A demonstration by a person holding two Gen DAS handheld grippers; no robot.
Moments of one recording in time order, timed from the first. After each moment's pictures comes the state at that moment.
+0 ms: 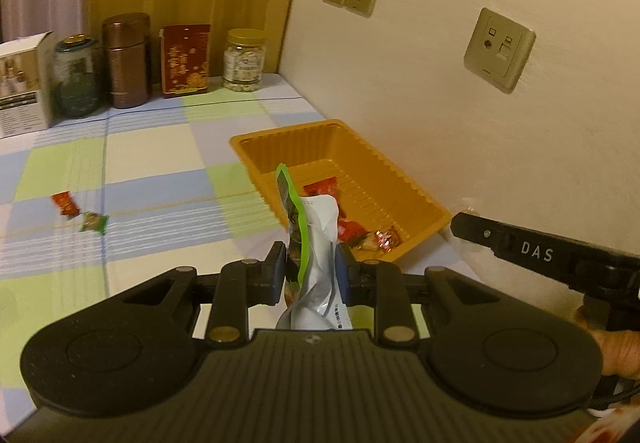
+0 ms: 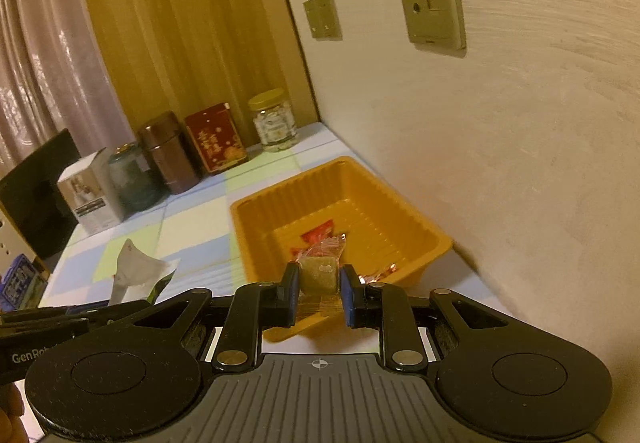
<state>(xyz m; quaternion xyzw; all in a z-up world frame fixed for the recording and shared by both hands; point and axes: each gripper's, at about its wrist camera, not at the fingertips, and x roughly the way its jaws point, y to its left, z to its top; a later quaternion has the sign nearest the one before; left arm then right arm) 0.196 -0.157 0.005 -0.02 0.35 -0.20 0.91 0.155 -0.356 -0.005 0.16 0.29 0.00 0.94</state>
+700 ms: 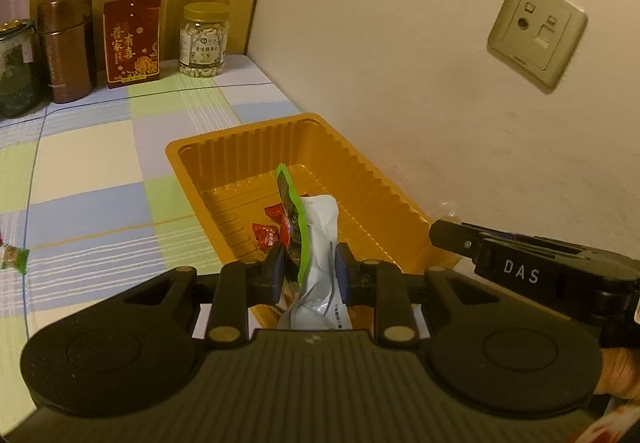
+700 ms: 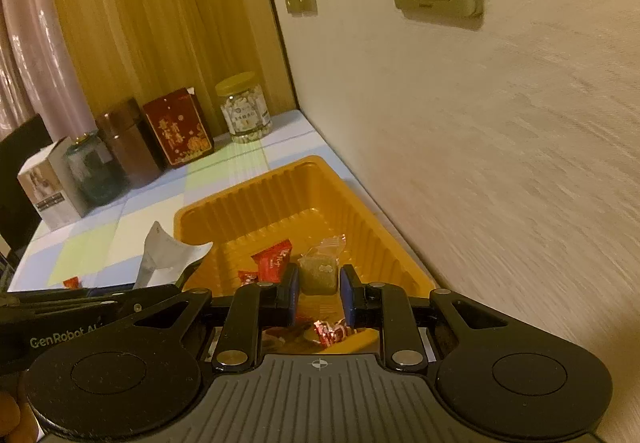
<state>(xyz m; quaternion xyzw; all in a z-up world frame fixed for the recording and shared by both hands) 0.292 -0.213 -0.039 -0.03 0.38 -0.23 0.89 0.239 -0.394 -0.038 0.13 0.32 -0.01 0.94</state>
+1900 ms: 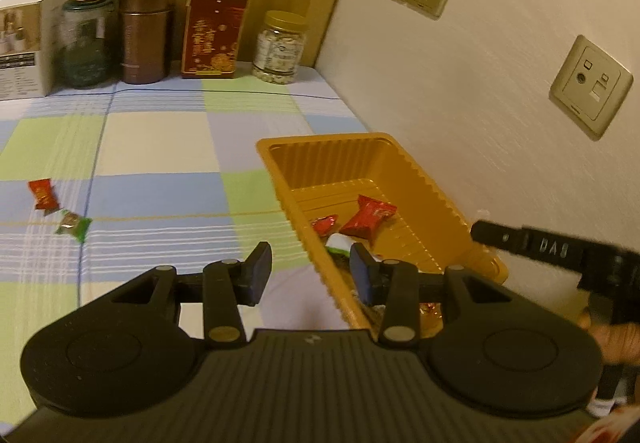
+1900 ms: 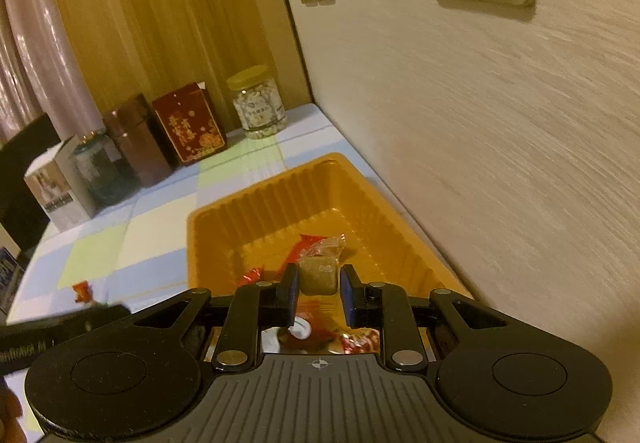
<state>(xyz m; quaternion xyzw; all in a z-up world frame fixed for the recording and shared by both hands) 0.283 -0.147 -0.036 -0.08 0.37 -0.16 0.91 0.262 -0.387 -0.040 0.15 0.33 0.01 0.93</state>
